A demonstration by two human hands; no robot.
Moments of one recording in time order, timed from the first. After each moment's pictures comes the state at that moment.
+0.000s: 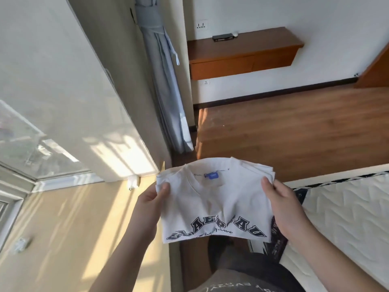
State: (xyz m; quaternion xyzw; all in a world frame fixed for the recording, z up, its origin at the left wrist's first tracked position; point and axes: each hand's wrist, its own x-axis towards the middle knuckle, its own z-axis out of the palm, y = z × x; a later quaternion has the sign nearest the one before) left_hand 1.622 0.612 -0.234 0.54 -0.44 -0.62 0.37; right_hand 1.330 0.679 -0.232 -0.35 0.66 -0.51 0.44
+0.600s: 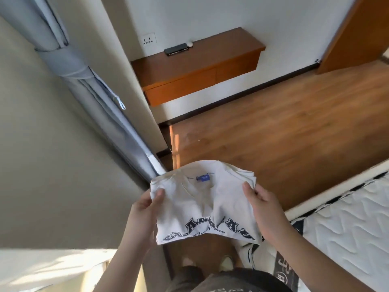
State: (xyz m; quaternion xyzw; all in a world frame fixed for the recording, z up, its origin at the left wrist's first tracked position) left_hand 1.467 0.335 -0.230 0.52 -0.45 -0.66 0.30; right_hand 1.218 0.452 -0.229 -0.25 0.71 -0.52 0.41
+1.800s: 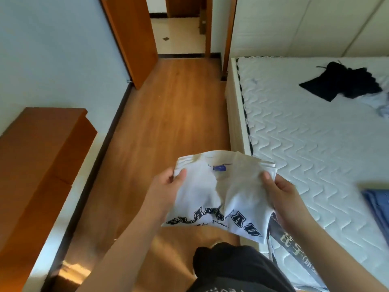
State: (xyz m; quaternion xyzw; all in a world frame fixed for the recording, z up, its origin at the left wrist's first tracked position) left_hand 1.027 0.085 -0.226 0.12 -0.74 -0.66 -0.10; right_hand 1.062 0.370 -0.233 0.19 0.74 -0.64 0.06
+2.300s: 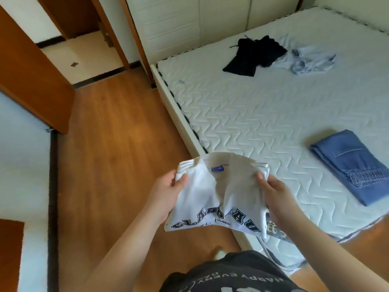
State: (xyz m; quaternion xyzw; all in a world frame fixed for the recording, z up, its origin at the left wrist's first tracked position) left_hand 0.866 0.226 -0.242 -0.09 -0.77 -0.56 -0.29; right_hand 1.023 0.460 -0.258 0.38 0.61 -0.69 -0.07
